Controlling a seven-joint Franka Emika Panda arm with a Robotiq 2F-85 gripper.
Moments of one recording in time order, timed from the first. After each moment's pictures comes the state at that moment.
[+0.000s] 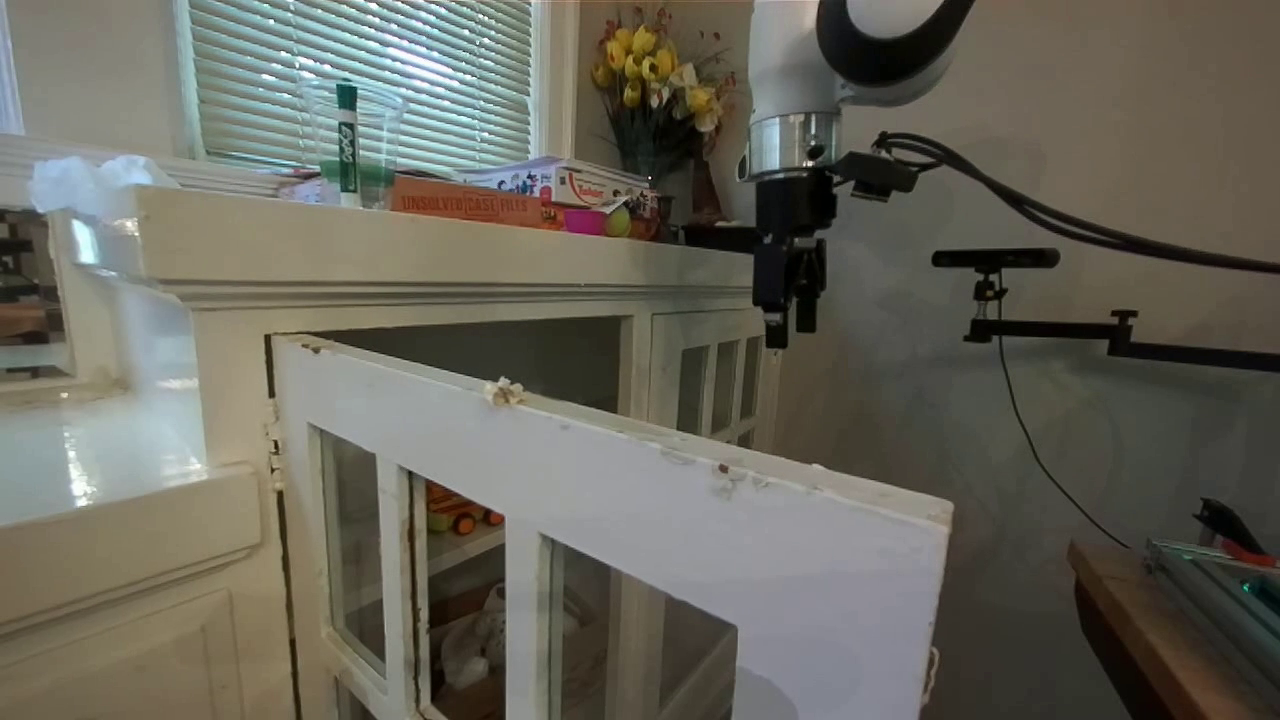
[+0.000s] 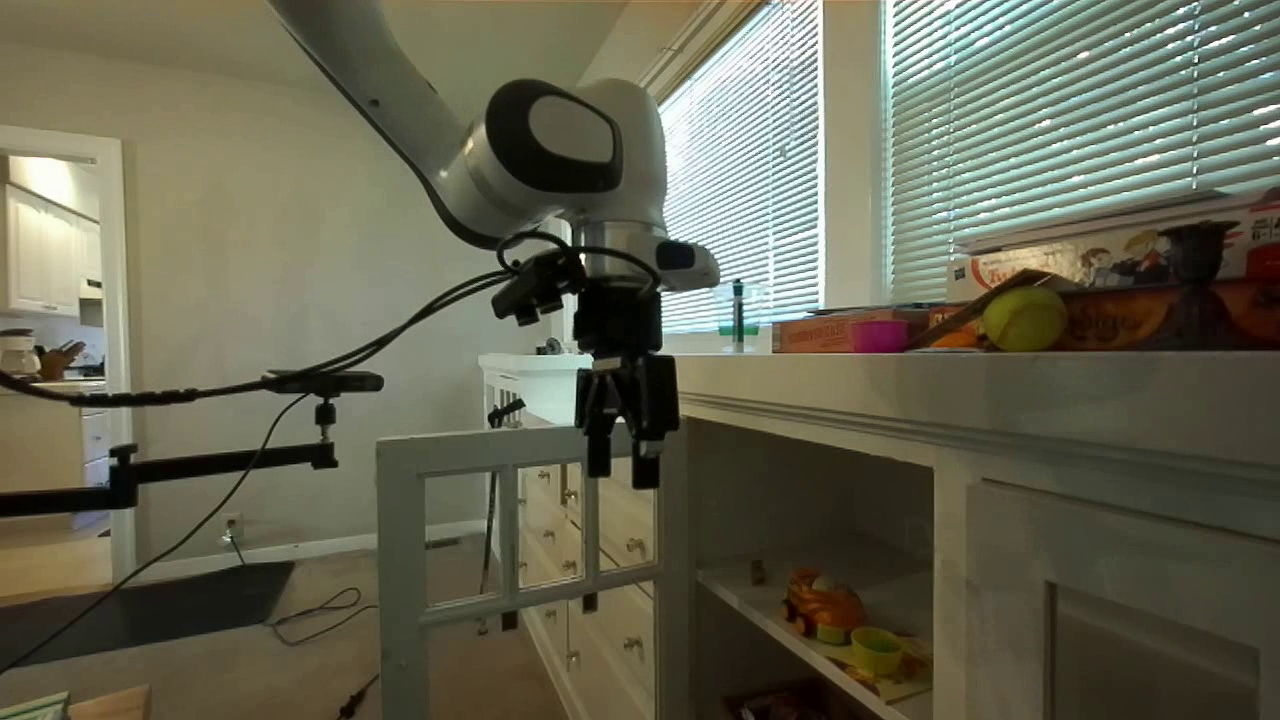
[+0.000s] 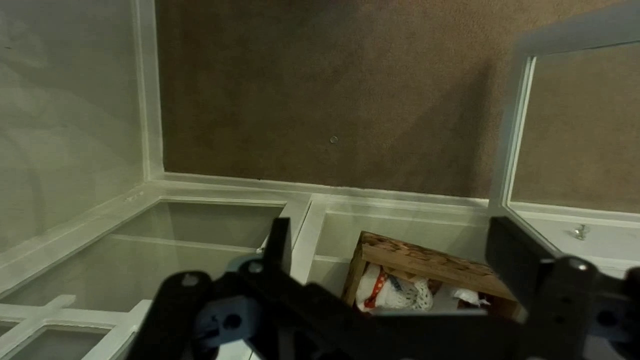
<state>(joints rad) -0.10 -0.10 -0.05 -2.36 -0.17 2.21 0.15</state>
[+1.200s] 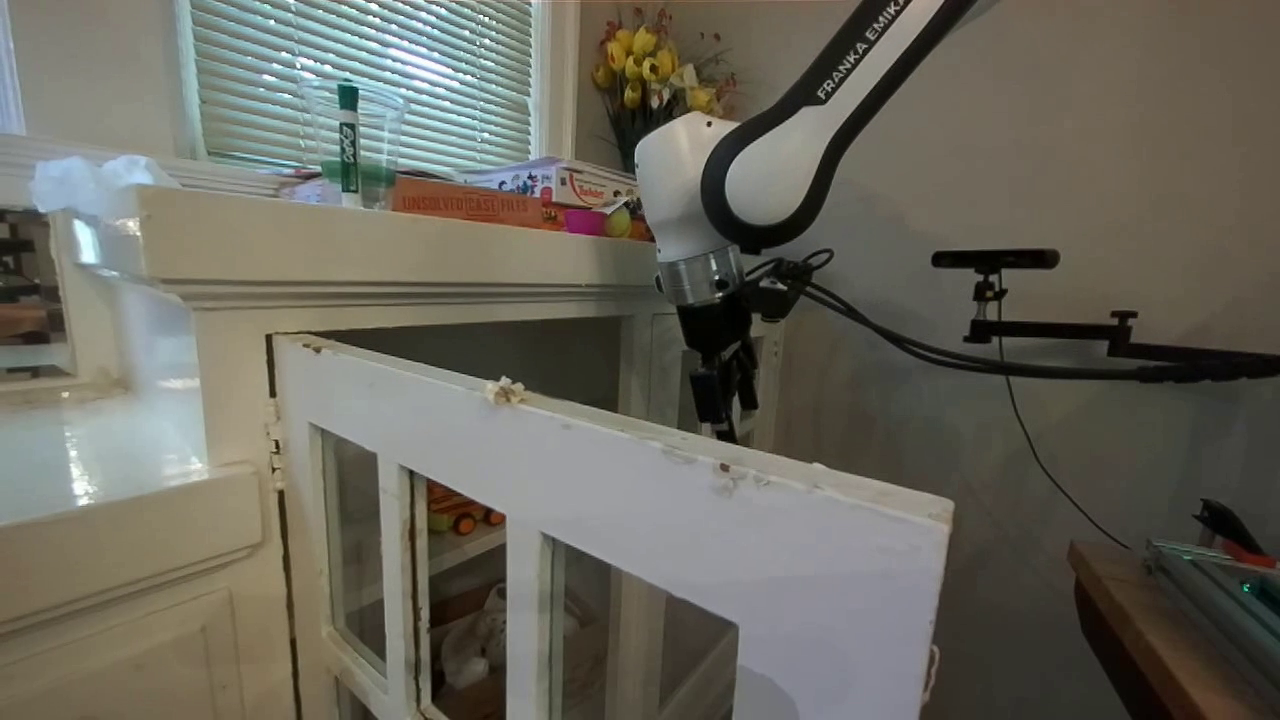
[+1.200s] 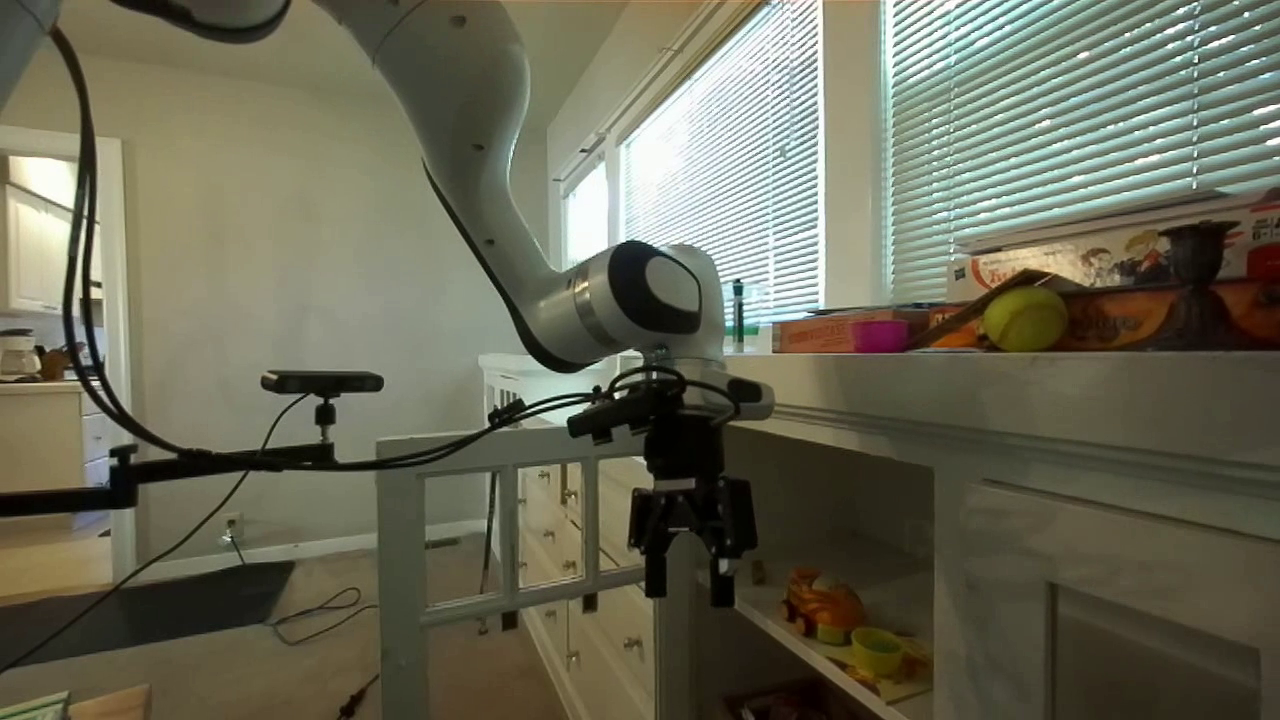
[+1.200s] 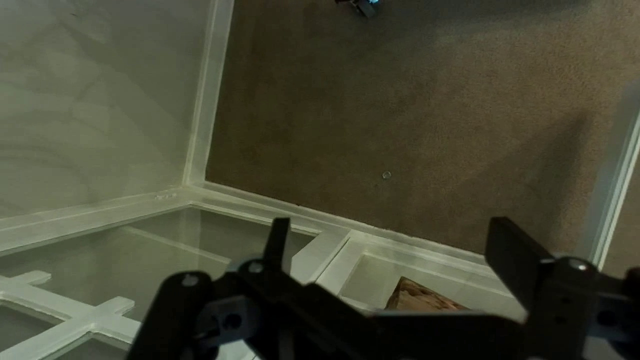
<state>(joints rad) -0.03 0.34 -0.09 -2.08 -0.35 2.20 0.20</state>
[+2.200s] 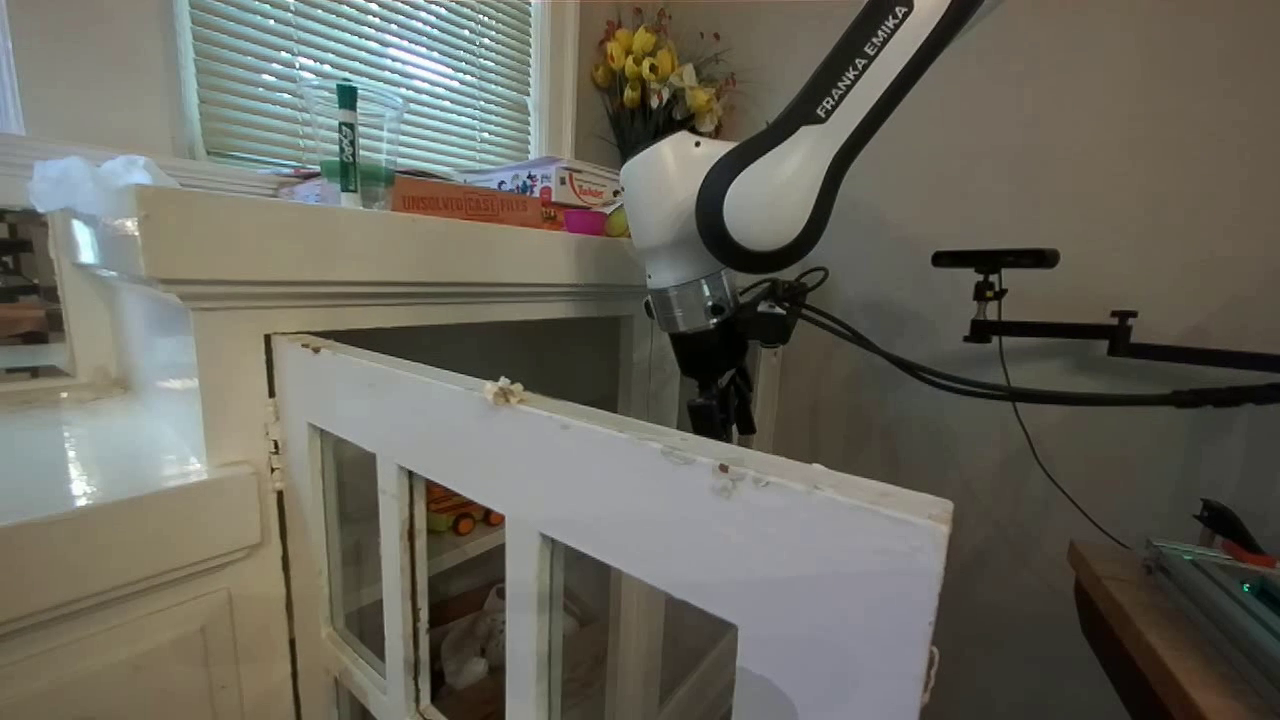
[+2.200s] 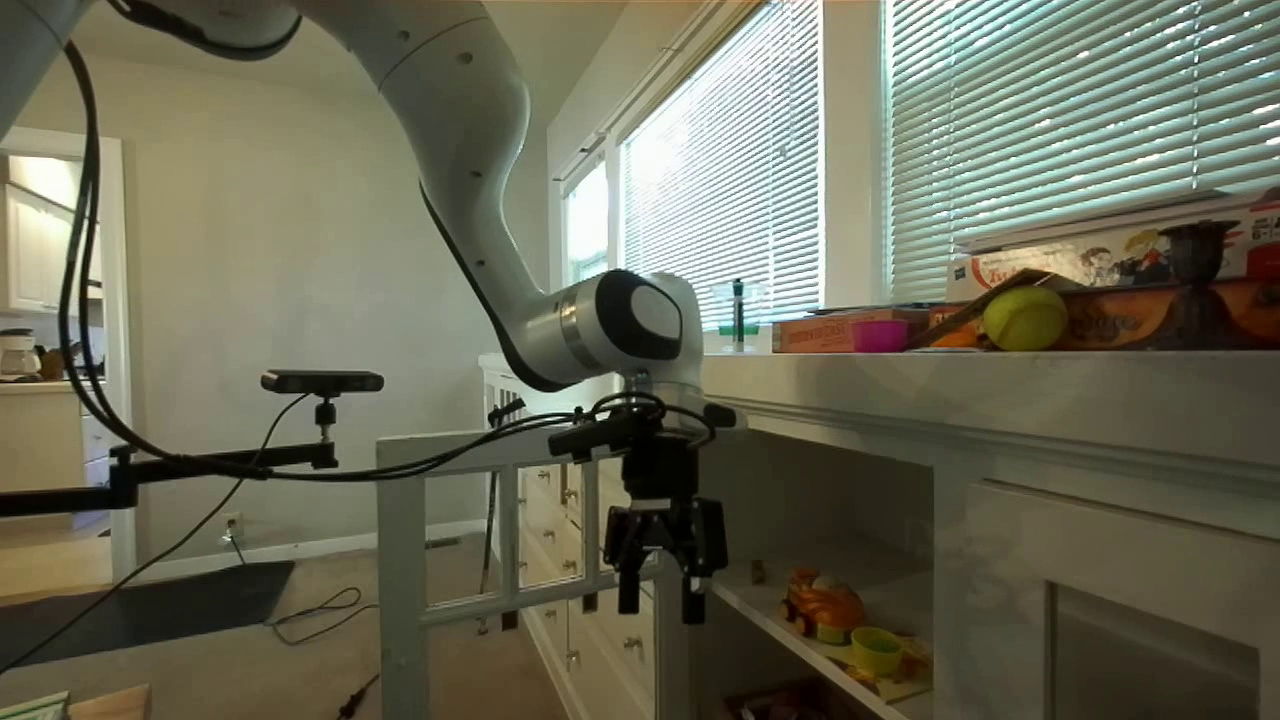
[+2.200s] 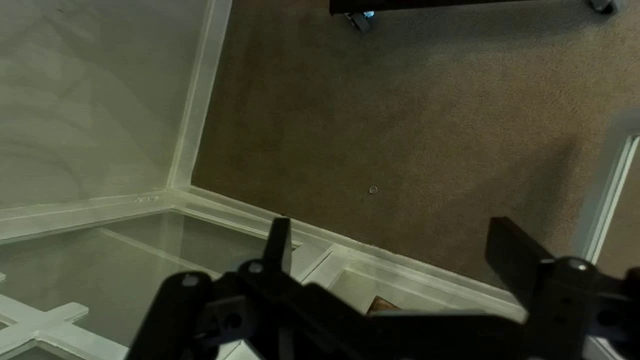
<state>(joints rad) 0.02 0.38 -0.08 -2.09 -0.35 2.21 0.20</state>
